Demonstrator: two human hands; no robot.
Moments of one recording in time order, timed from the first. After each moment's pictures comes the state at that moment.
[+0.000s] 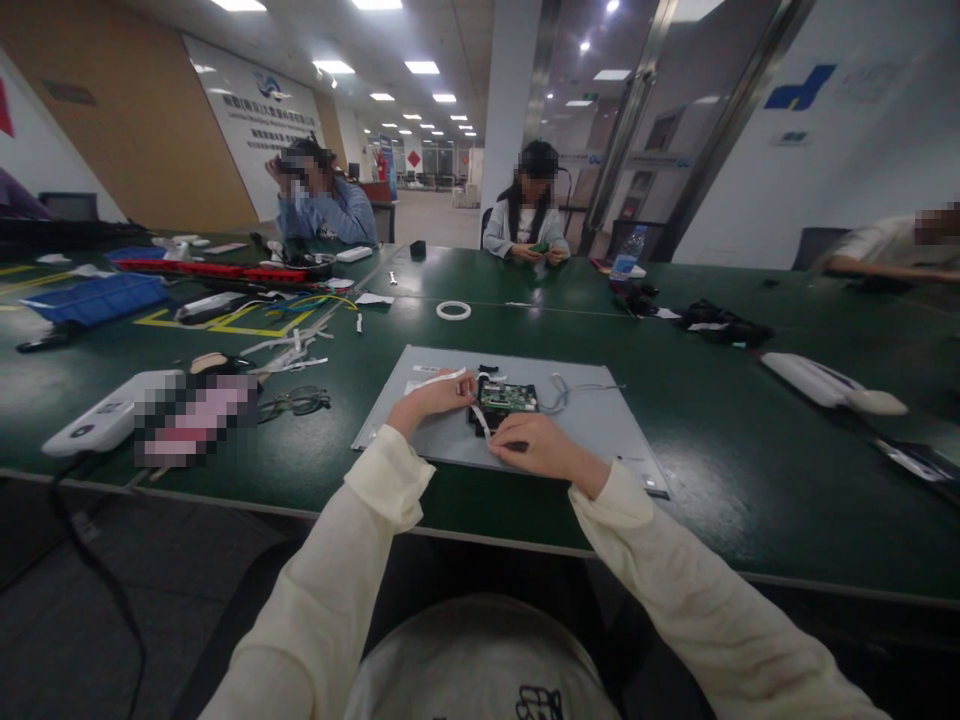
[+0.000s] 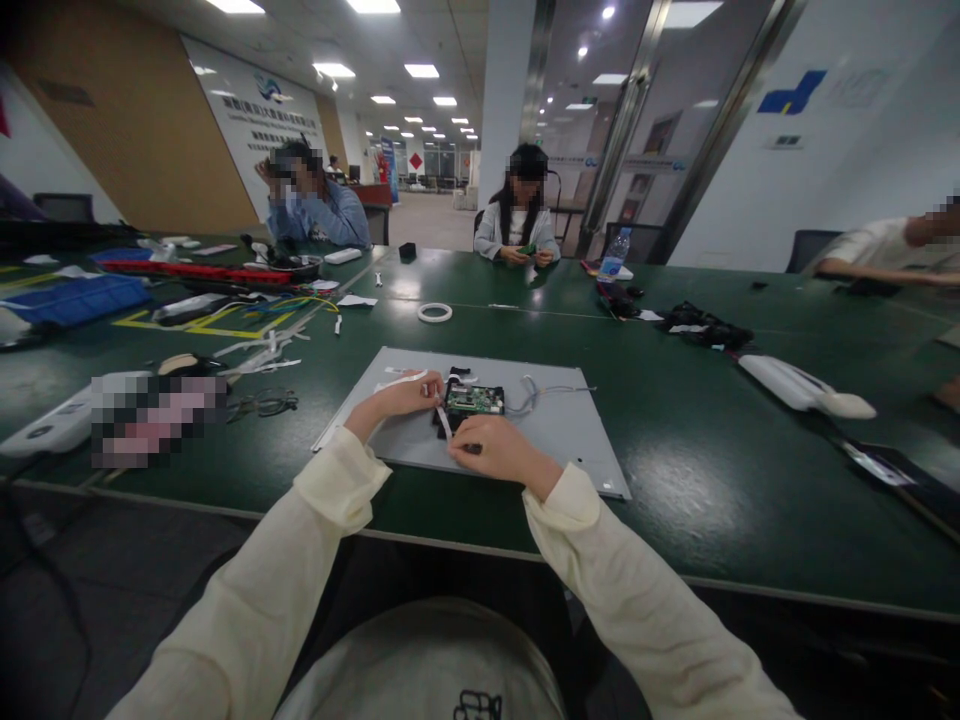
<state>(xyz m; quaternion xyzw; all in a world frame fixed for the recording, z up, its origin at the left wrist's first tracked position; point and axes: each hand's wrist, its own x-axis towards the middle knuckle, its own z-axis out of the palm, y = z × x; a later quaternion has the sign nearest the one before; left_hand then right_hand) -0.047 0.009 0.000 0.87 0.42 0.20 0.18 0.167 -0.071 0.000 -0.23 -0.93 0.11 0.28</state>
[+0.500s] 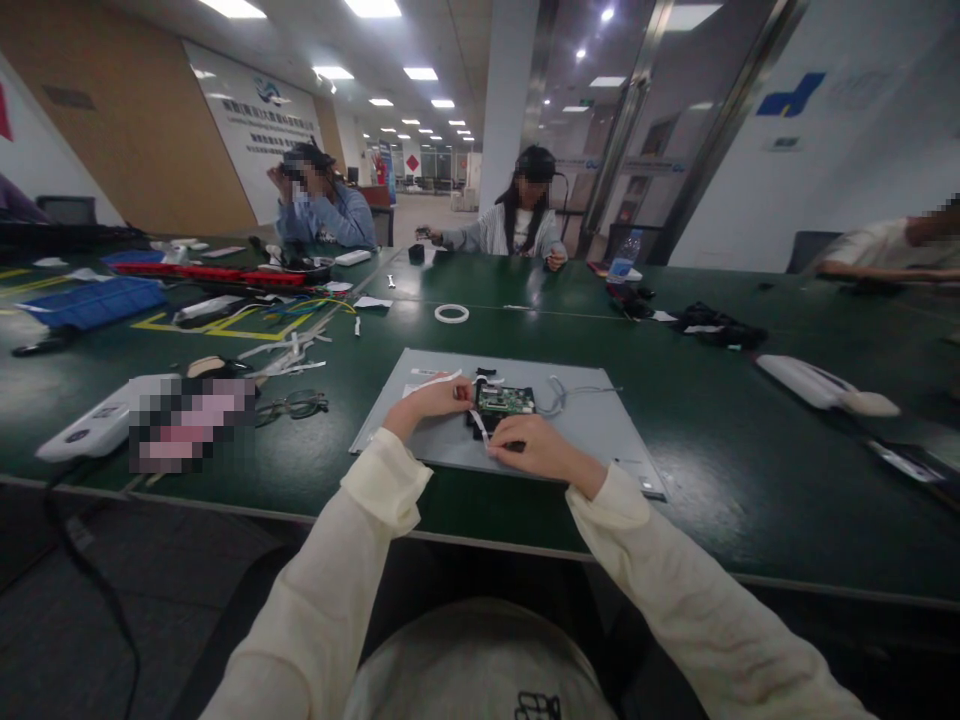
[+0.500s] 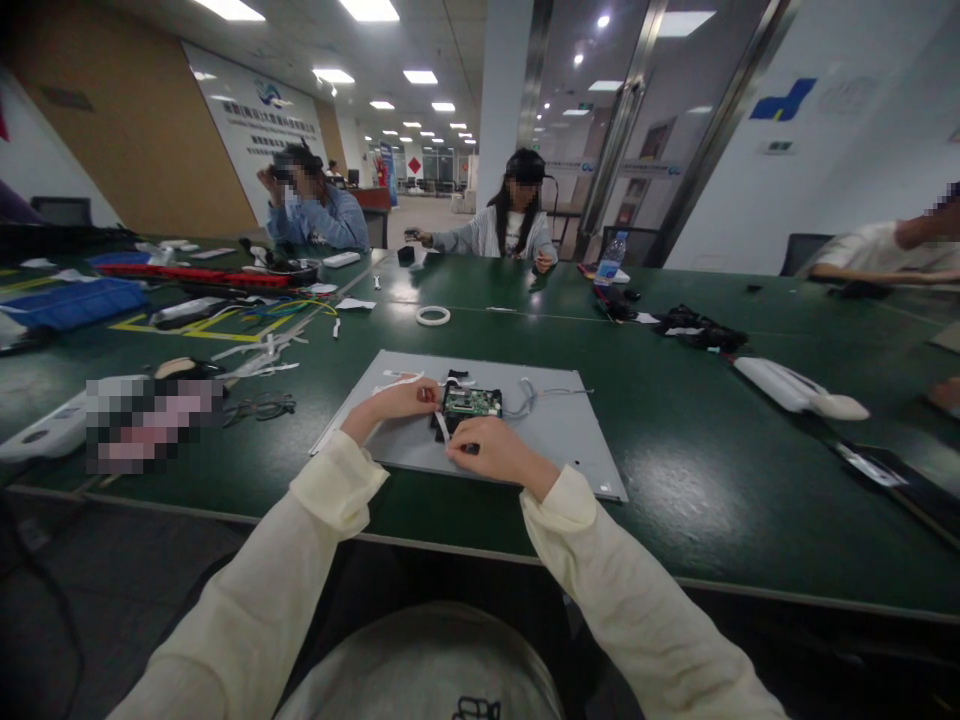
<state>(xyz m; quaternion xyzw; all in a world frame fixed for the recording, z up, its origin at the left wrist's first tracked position) -0.049 0.009 0.001 0.87 0.41 0.16 0.21 0.167 -0.069 0.000 -0.24 -0.92 0.15 0.27</state>
